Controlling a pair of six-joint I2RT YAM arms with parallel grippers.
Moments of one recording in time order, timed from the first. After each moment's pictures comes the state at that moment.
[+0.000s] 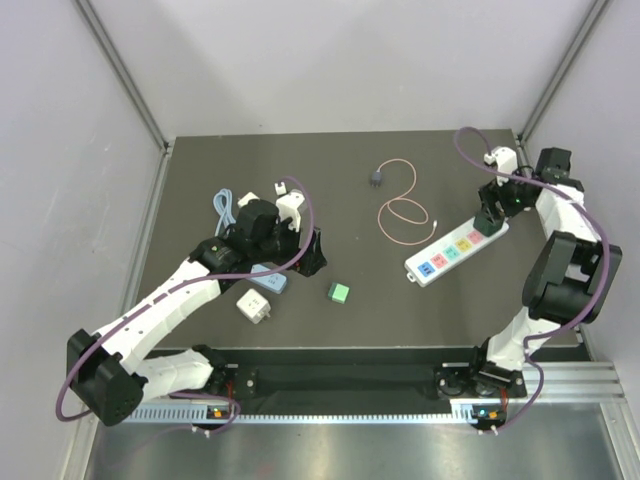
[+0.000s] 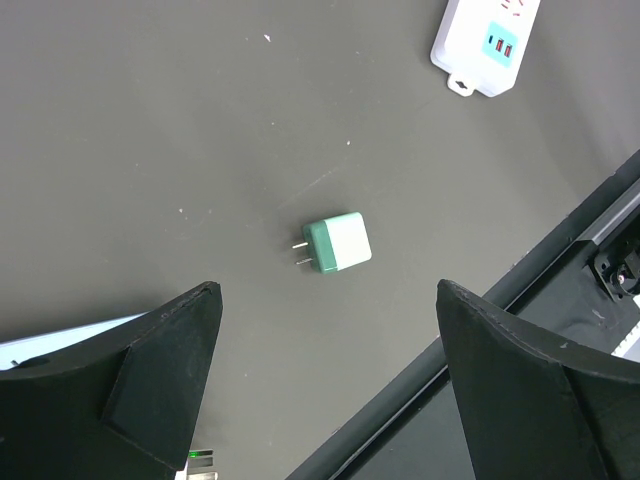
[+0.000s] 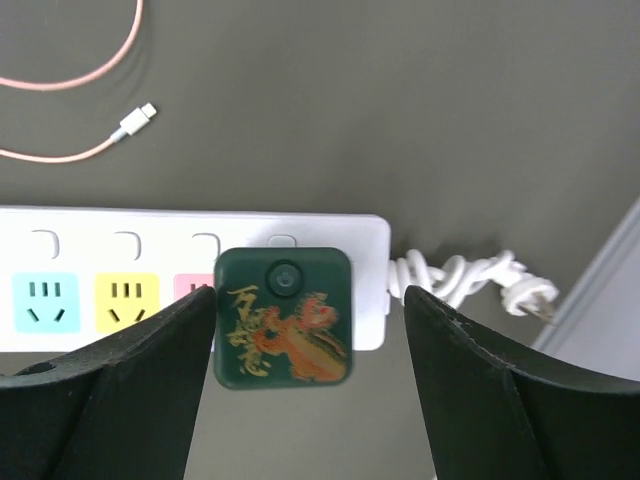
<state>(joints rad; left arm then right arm) -0.64 1.13 0.97 -0.46 0.19 -0.26 -0.33 1.71 1.31 -0.60 -0.52 -0.84</state>
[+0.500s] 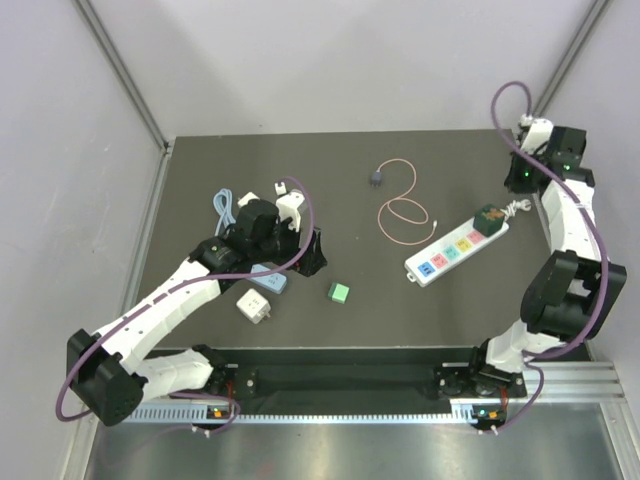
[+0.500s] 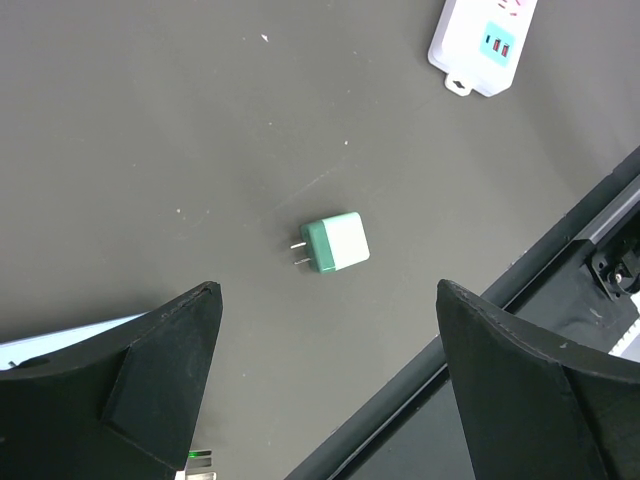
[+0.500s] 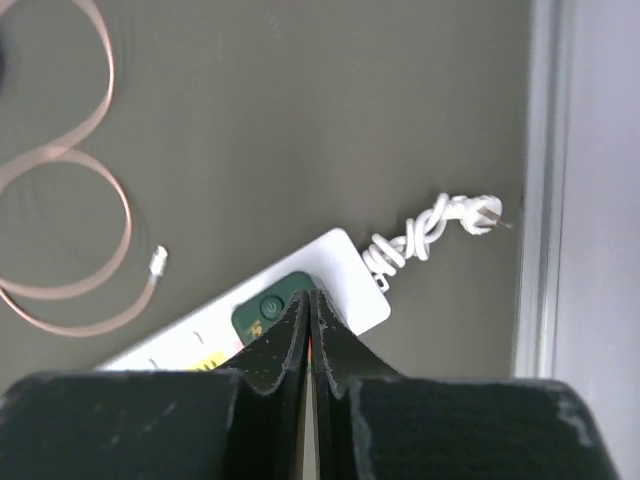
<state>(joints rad) -0.64 1.13 0.97 -0.46 0.20 -0.26 -0.30 1.60 1.40 -0.55 -0.30 -0.28</state>
